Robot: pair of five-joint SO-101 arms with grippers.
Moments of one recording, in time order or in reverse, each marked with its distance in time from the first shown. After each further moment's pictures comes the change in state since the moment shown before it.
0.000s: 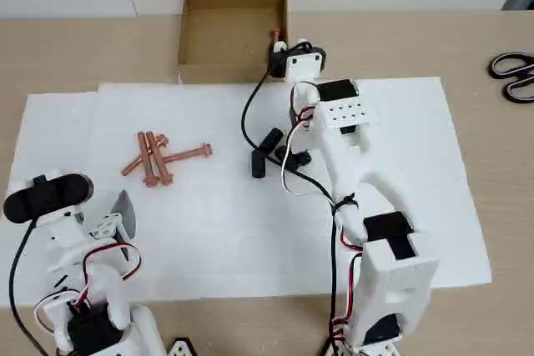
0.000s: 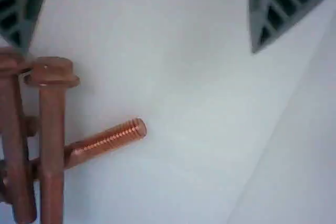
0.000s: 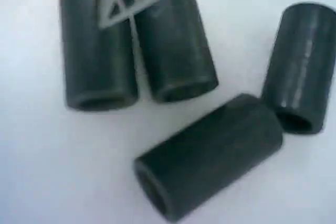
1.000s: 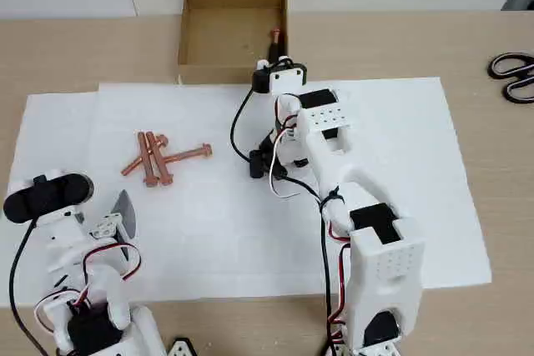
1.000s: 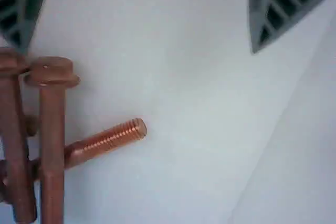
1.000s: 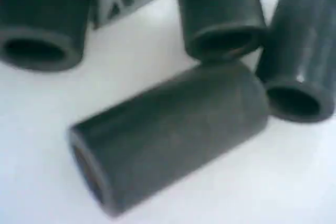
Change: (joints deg) left arm 0.0 0.0 0.0 0.0 0.0; right arm -2.6 8.0 -0.3 -2.7 0.2
